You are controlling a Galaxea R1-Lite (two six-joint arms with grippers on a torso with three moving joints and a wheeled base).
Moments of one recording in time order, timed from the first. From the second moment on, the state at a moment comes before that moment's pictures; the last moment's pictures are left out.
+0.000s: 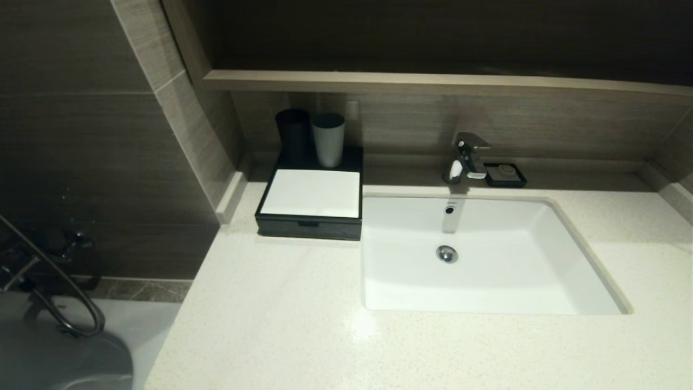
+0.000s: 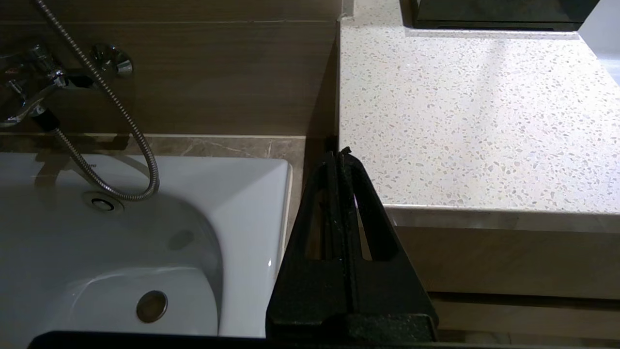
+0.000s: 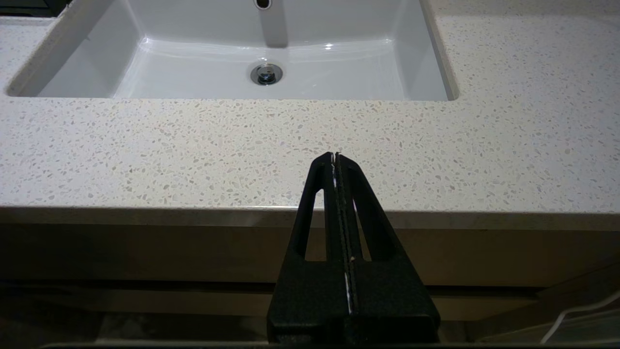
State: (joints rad) left arm 0.00 0.00 0.00 0.00 -0.01 0.04; right arm 0.00 0.00 0.00 0.01 -0.01 0.00
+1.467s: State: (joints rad) left arm 0.00 0.00 0.00 0.00 0.00 0.02; right arm 0.00 0.00 0.00 0.01 -0.01 0.00
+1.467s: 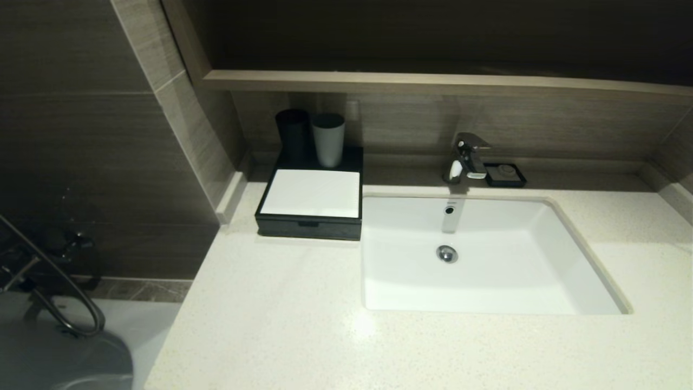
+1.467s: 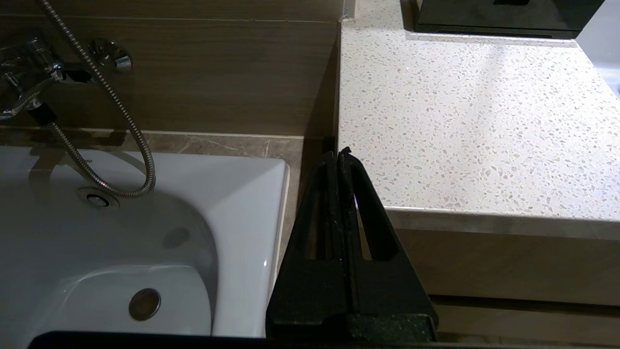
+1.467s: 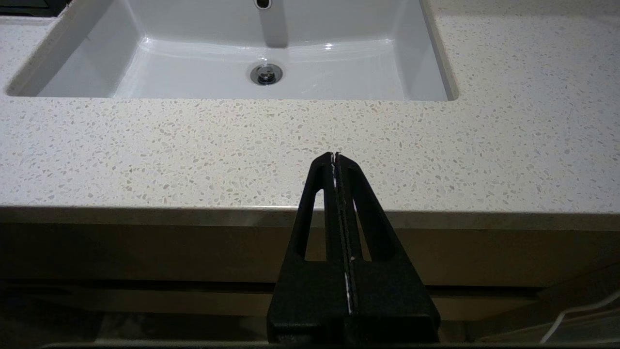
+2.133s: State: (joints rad) left arm 0.00 0.00 0.00 0.00 0.00 0.02; right arm 0.00 0.00 0.00 0.01 -0.01 0.00
